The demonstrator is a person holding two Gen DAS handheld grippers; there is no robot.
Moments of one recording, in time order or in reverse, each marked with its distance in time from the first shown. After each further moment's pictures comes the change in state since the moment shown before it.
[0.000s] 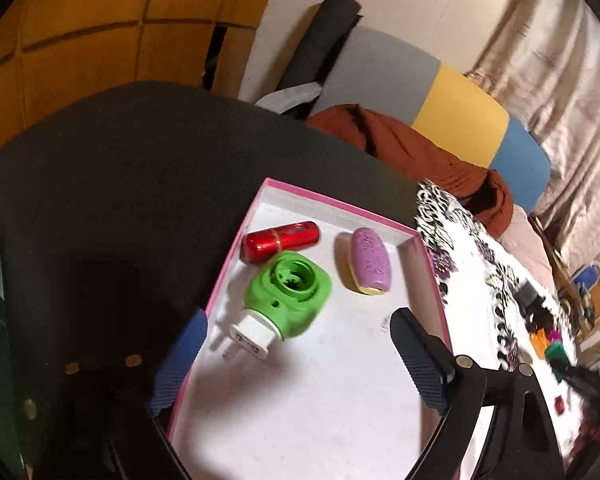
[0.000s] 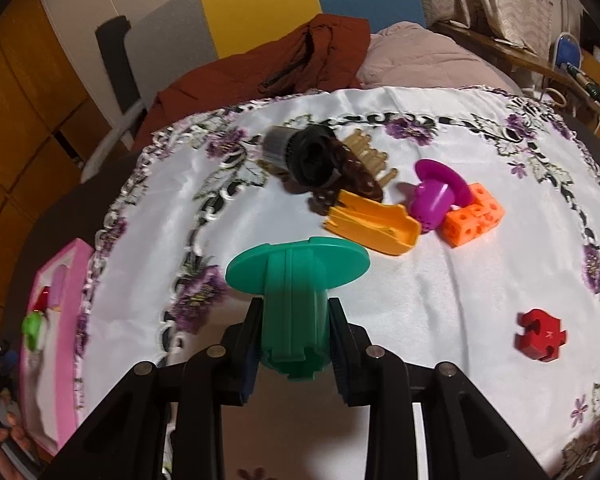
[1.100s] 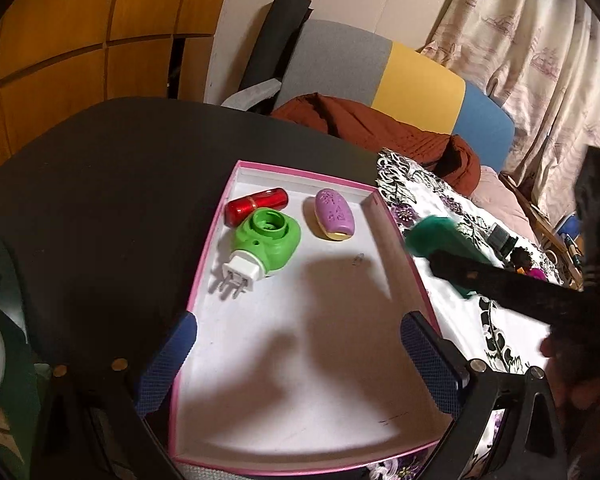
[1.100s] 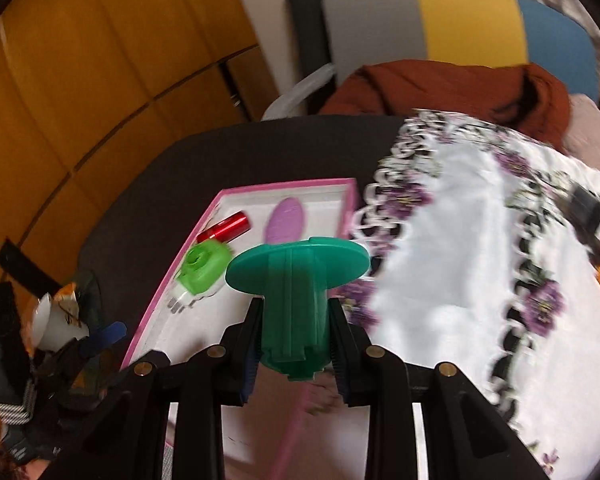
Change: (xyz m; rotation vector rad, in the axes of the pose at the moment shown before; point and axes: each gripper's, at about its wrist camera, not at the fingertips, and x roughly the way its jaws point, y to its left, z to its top) left arm -0.043 0.000 -0.036 0.121 0.022 -0.060; right arm 0.008 0.262 -0.064 -0.420 0.051 0.350
